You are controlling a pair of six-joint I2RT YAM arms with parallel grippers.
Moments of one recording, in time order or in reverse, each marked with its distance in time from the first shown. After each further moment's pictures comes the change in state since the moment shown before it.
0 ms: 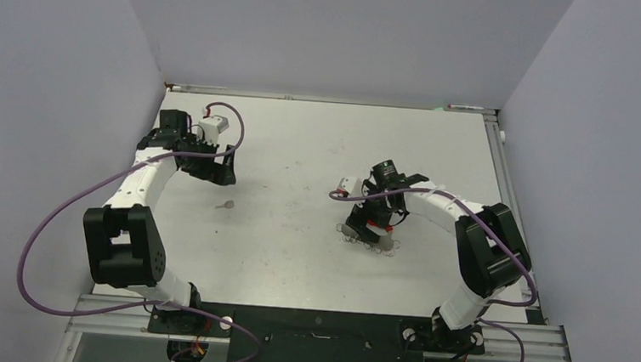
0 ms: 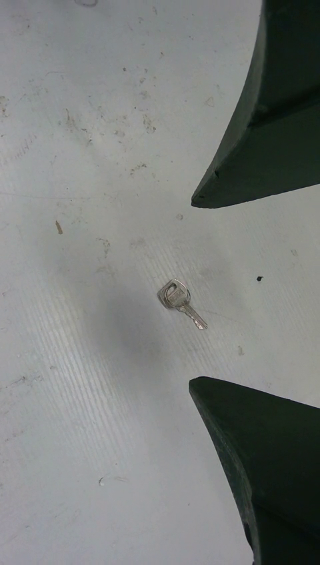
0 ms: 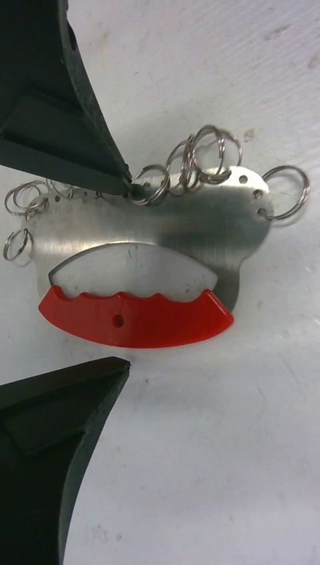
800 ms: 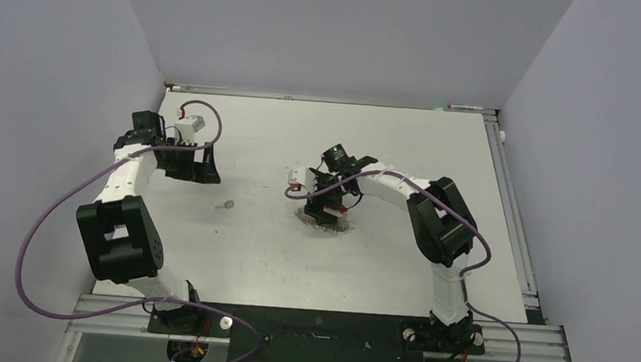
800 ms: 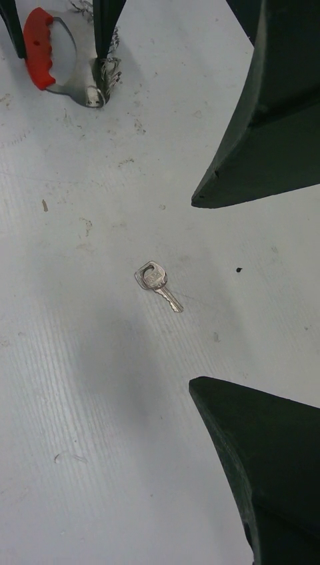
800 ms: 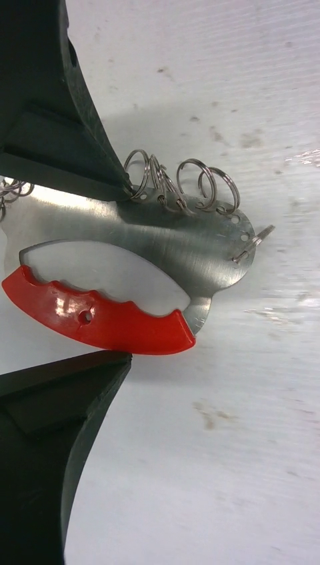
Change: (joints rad) left arm 0.164 0.050 0.038 -0.082 0.129 0.034; right arm 0.181 0.297 0.321 0.068 -0.106 -0.082
